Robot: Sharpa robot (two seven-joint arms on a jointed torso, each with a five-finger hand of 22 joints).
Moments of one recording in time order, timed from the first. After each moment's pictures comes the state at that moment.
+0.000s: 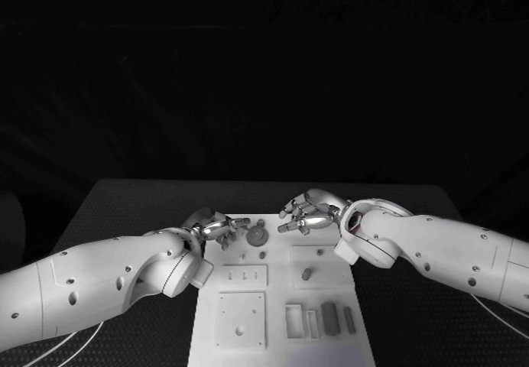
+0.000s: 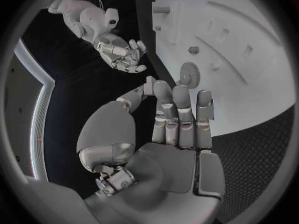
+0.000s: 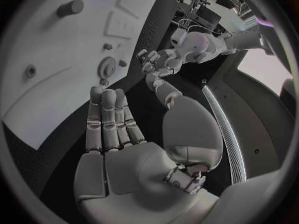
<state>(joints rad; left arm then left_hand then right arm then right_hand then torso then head) 1.30 -0.74 -0.20 1.51 -0.42 -0.54 -0.09 0.95 -0.16 0.65 -0.05 0.14 1.22 0.00 0.35 0.94 1.39 -0.10 0.80 0.59 1.14 -0.13 1.22 0.46 0.01 0.80 -0.09 0.94 1.29 1.24 -0.72 -0.03 1.42 -0.89 -0.19 -0.03 1.01 -0.22 0.50 -0.19 0.24 0.77 0.20 0.24 0.48 0.77 0.10 1.15 0.39 0.99 -0.01 1.13 0.83 0.25 0.88 0.11 0.72 1.31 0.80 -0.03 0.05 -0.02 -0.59</state>
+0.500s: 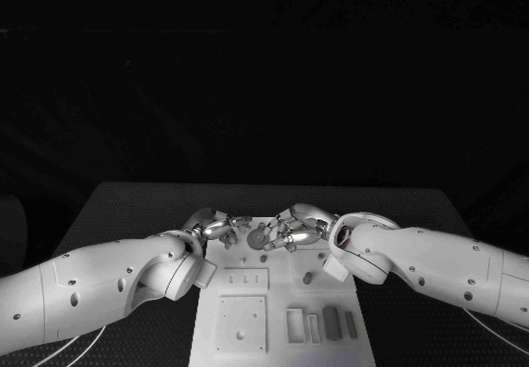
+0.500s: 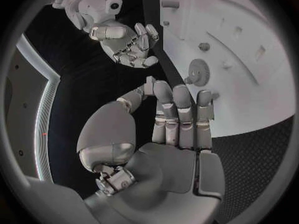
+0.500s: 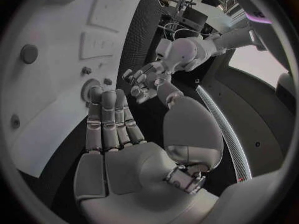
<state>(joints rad) 1.30 -0.74 -0.20 1.51 -0.38 -0.56 -0.02 0.95 -0.15 0.65 -0.06 0.13 1.22 0.00 0.35 0.94 1.39 -0.10 0.80 0.59 1.14 -0.14 1.22 0.46 0.01 0.80 -0.09 0.94 1.29 1.23 -0.70 -0.05 1.48 -0.84 -0.18 -0.02 1.00 -0.23 0.48 -0.21 0.24 0.76 0.20 0.24 0.48 0.76 0.10 1.16 0.39 0.98 -0.01 1.14 0.83 0.25 0.88 0.11 0.72 1.31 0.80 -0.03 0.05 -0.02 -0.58</state>
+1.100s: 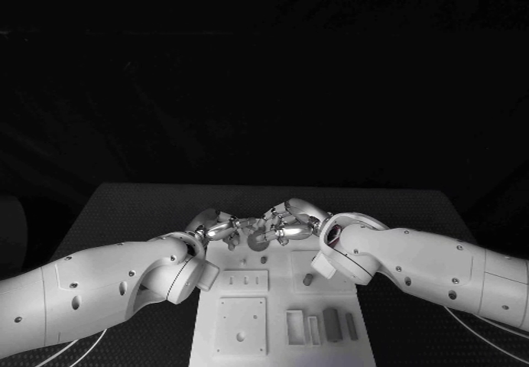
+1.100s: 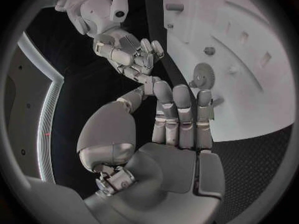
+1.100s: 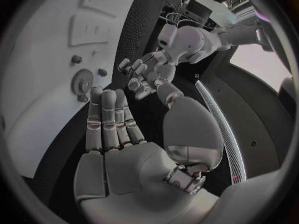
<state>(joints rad) 1.30 -0.74 -0.20 1.52 -0.38 -0.56 0.01 0.95 -0.15 0.65 -0.06 0.13 1.22 0.00 0.35 0.94 1.39 -0.10 0.80 0.59 1.14 -0.14 1.22 0.46 0.01 0.80 -0.09 0.94 1.29 1.23 -0.64 -0.05 1.45 -0.83 -0.29 -0.01 1.00 -0.23 0.48 -0.21 0.23 0.76 0.20 0.24 0.48 0.76 0.10 1.17 0.39 0.98 -0.01 1.14 0.83 0.25 0.89 0.11 0.72 1.31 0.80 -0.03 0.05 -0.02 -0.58</state>
